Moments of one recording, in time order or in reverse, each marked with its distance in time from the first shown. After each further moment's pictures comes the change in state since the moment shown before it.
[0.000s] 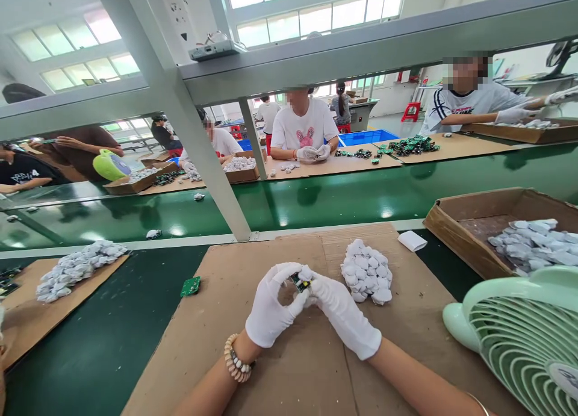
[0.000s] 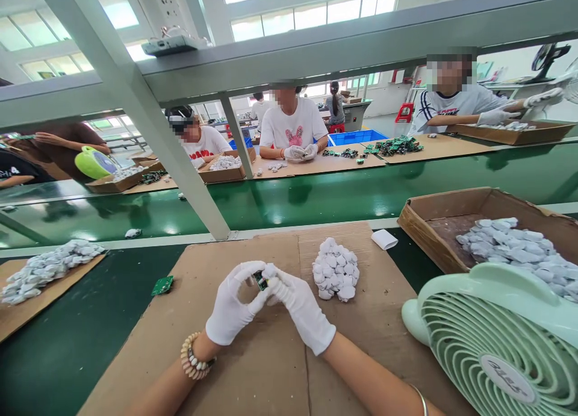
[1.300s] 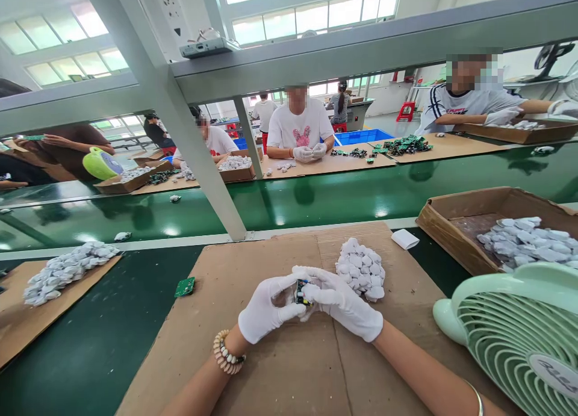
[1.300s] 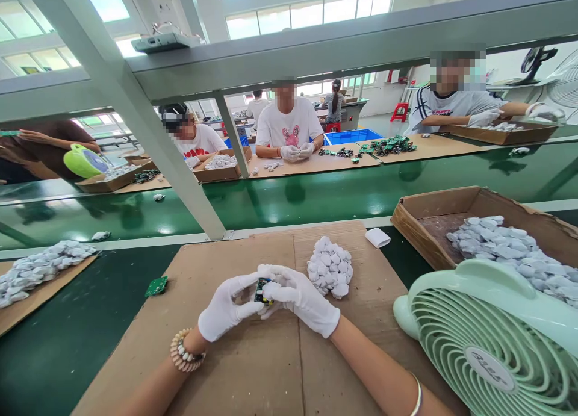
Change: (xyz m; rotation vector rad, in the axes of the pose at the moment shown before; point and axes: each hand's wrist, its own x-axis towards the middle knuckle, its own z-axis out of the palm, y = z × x) left_hand 0.005 -0.001 -0.011 -0.314 -0.341 -0.224; right_hand -0.006 -0.024 -0.013 0.072 -0.238 0.170
